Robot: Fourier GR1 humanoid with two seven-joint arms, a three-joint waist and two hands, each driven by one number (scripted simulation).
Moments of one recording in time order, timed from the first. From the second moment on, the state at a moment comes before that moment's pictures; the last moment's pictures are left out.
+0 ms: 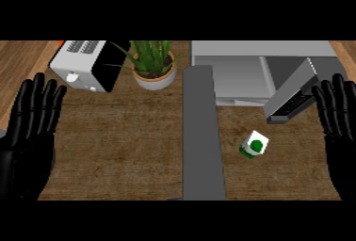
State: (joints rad) left arm -0.01 0.07 -0.04 -2.10 -0.02 0.02 0.04; right arm 0.00 -0.11 0.00 -2.10 0.03 0.01 0.02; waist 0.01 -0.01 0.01
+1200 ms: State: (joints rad) left arm 0.10 0.07 0.01 -2.09 0.10 -0.08 0.03; right arm -0.10 -0.01 0.06 -1.79 0.07 -0.25 -0.03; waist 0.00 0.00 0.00
